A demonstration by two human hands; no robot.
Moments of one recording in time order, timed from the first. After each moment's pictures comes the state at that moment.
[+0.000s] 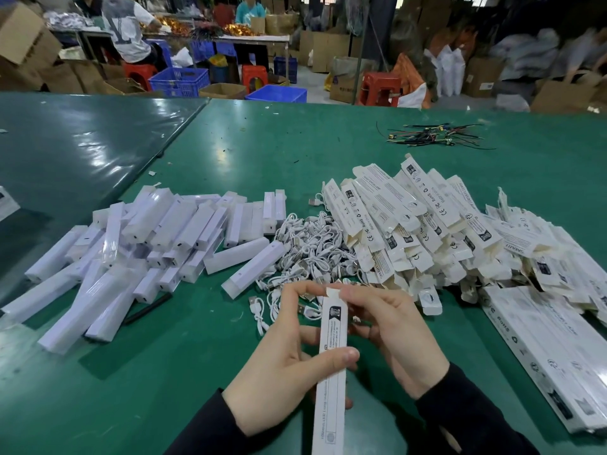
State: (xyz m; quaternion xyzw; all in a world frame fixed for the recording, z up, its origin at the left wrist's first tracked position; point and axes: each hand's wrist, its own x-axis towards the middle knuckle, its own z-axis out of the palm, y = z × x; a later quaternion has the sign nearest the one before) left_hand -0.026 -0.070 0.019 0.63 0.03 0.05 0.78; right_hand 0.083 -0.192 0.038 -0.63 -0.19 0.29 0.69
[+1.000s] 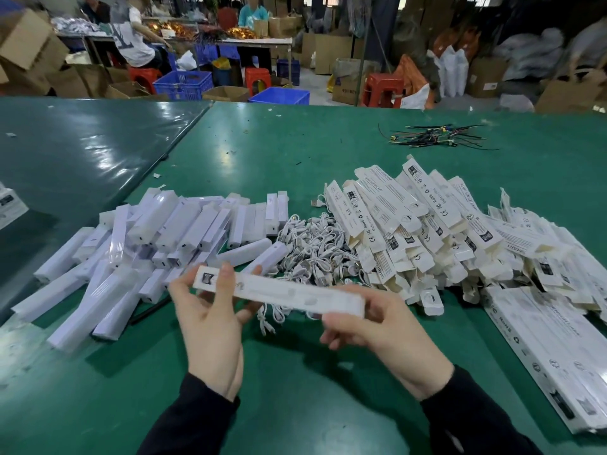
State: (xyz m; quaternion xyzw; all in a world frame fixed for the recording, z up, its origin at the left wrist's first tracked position) left_hand -0.017 -0.035 0.018 0.44 0.27 0.47 0.72; right_hand 0.082 -0.196 0.038 -0.59 -0.28 0.35 0.67
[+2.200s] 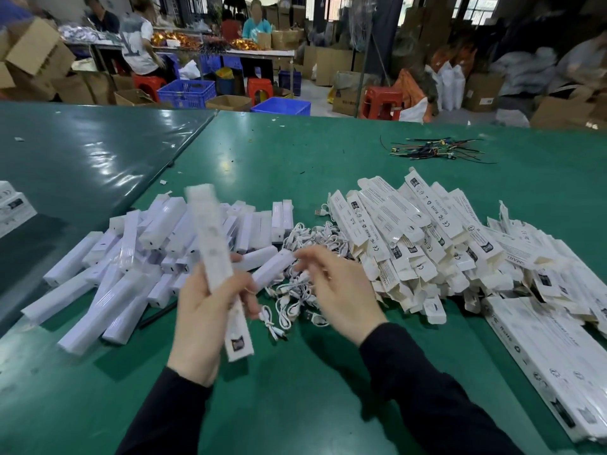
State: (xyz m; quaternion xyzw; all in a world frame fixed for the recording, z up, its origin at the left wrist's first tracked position) left_hand -0.032 -0.008 0.037 0.58 0.22 0.34 0.70; right_hand 0.101 -0.129 0.035 -0.79 -0.43 0.03 0.43
